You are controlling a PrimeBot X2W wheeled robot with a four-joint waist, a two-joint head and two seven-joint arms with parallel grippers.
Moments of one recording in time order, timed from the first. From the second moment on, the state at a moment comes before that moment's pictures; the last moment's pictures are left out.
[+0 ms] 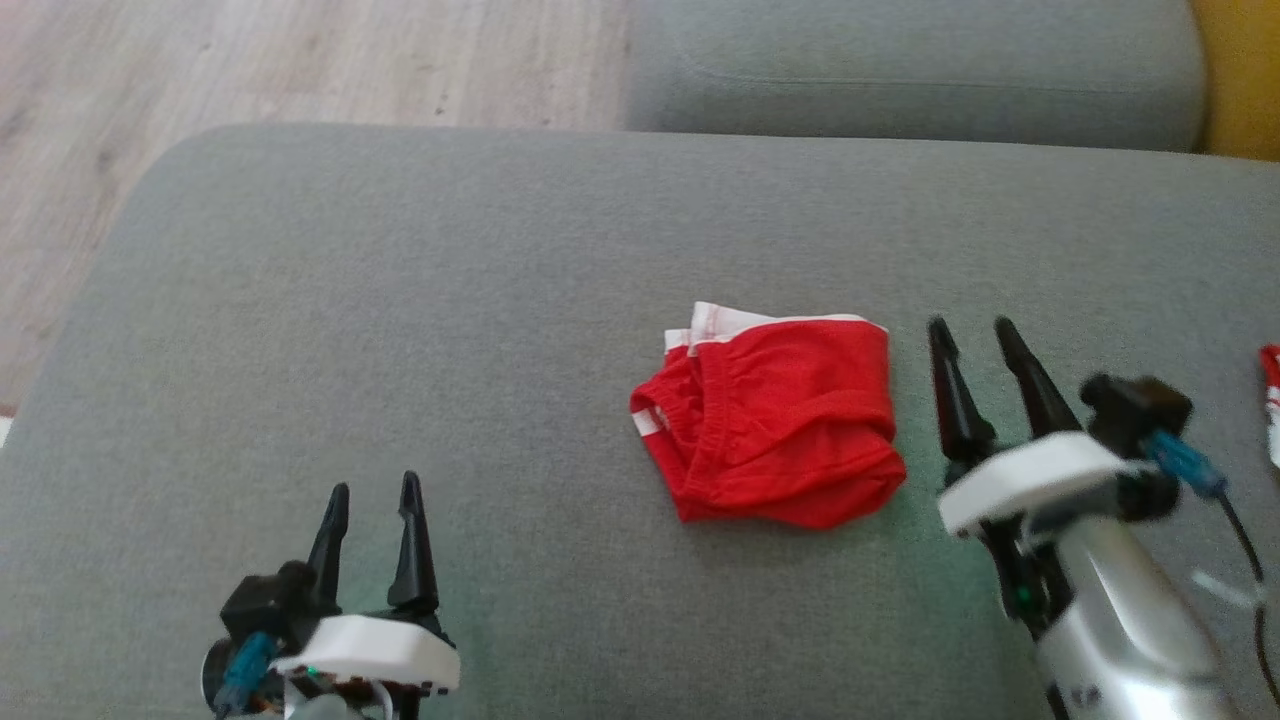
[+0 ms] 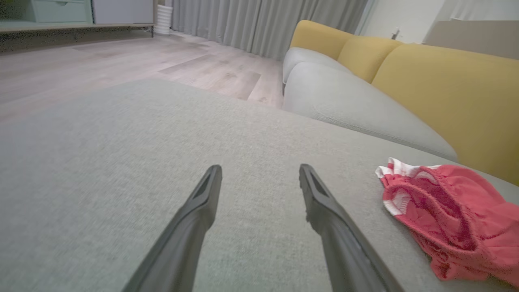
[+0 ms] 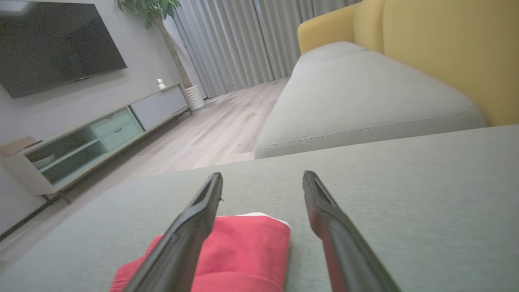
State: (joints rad) left arm -0.10 0.04 -0.16 0.47 -0.38 -0.04 -0.25; right arm -0.37 -0.14 0.26 0.63 0.50 0.13 -0.25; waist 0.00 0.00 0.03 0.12
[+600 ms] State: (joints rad) left arm 0.08 0.05 -0.17 0.38 -0.30 -0.01 -0.25; right arm -0.04 -0.05 0.03 0.55 0.20 0.13 -0.25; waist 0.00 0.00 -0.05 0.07
